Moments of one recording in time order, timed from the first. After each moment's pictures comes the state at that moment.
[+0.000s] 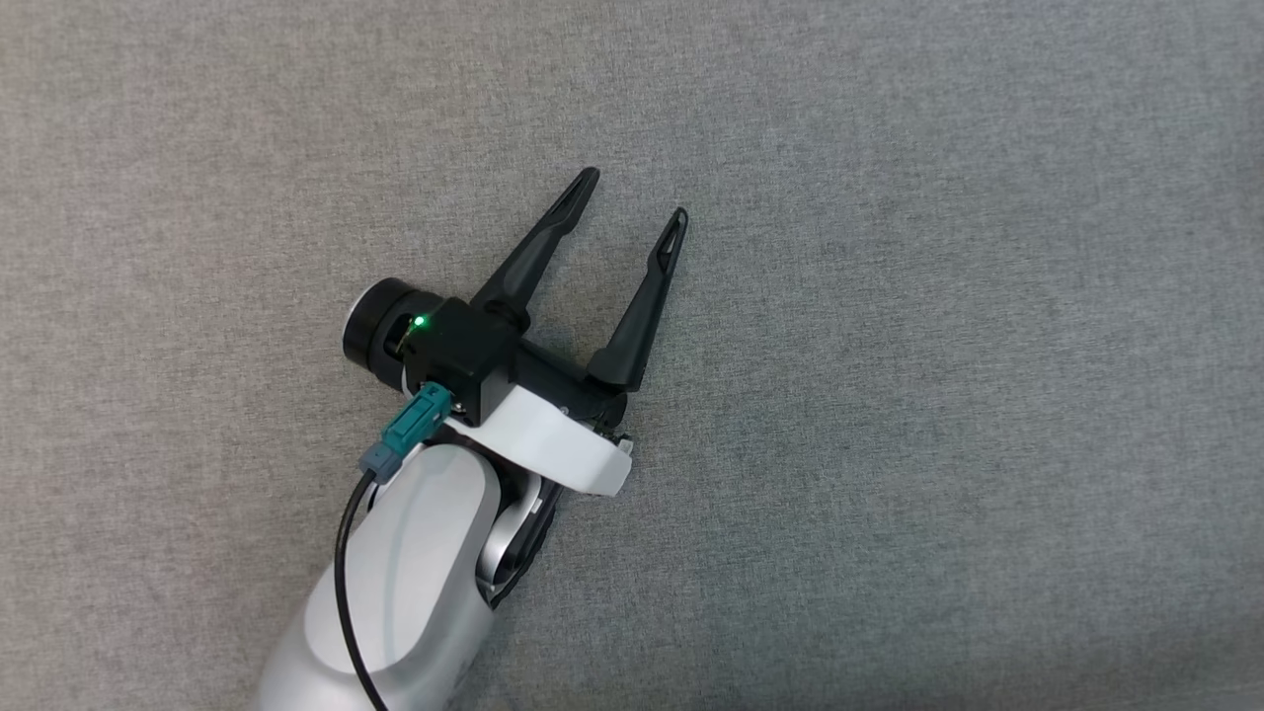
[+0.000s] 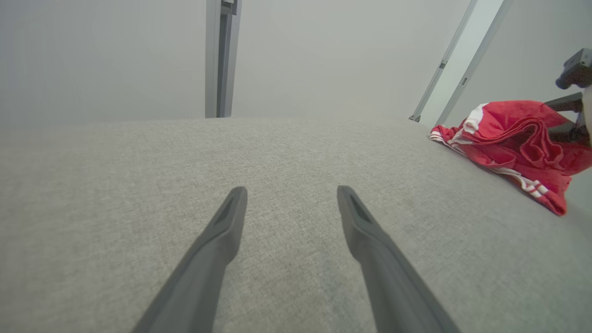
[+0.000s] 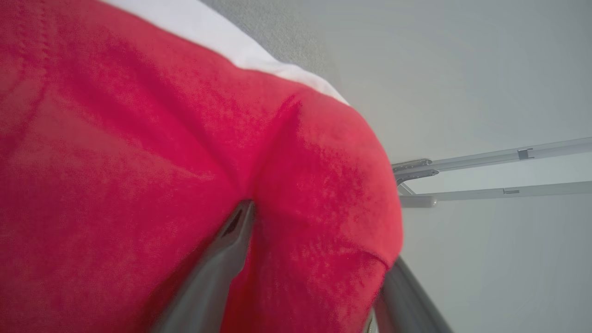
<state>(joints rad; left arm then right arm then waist) -0.55 0.04 -0.49 0.26 -0.30 -0.02 -0.26 -1.06 -1.01 0.86 0.81 0.43 0.13 -0.07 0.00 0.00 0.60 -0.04</state>
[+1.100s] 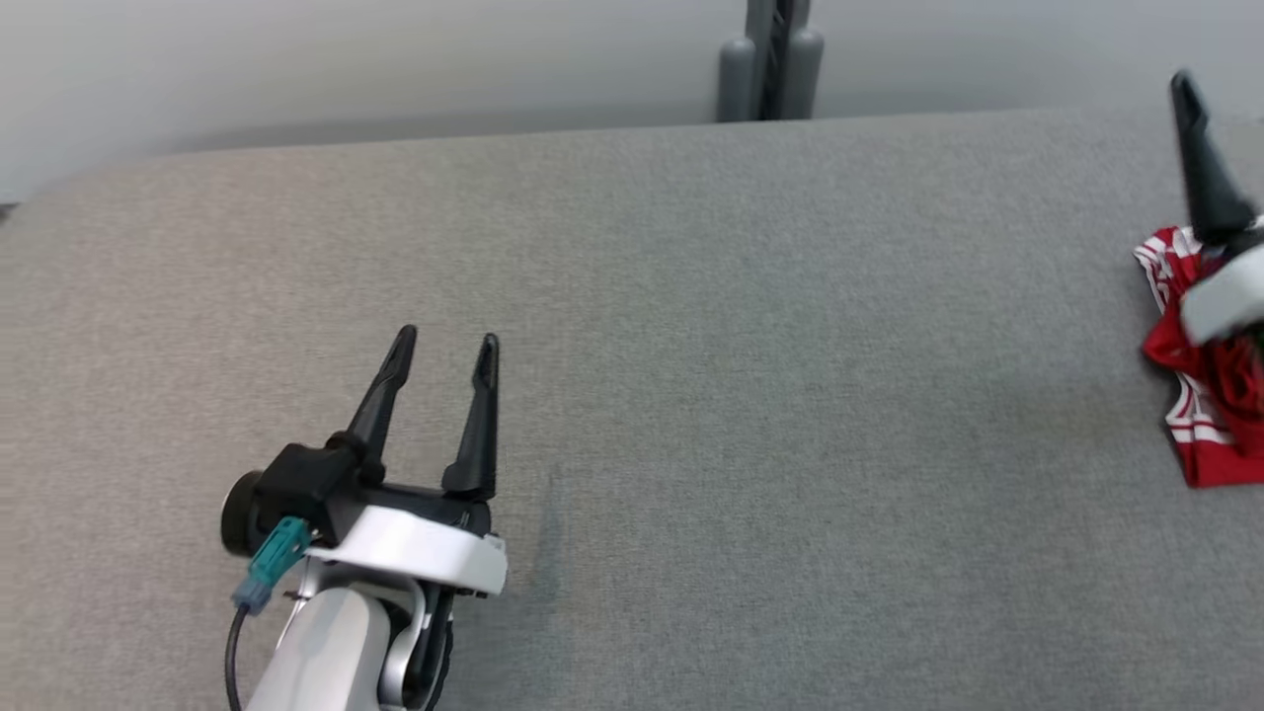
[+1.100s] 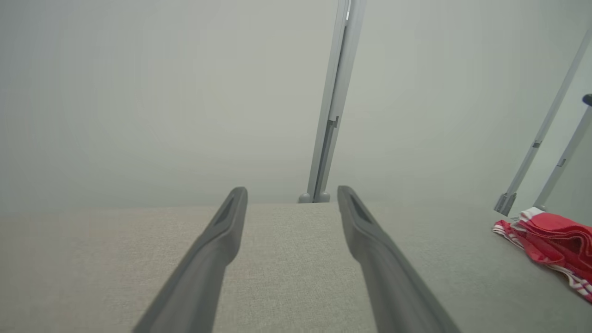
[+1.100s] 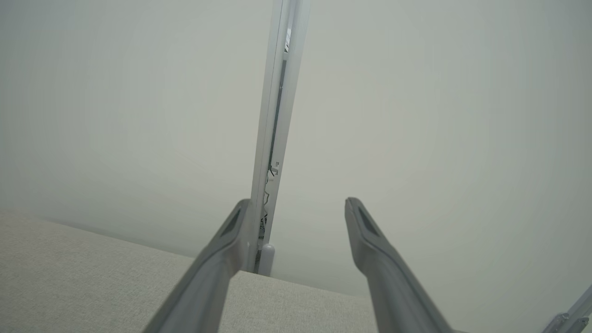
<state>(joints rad) -0.26 0.05 -0.26 0.21 -0.31 0.01 -0.26 -0.81 -0.52 0.38 0.62 0.45 0.13 -0.26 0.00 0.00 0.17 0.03</state>
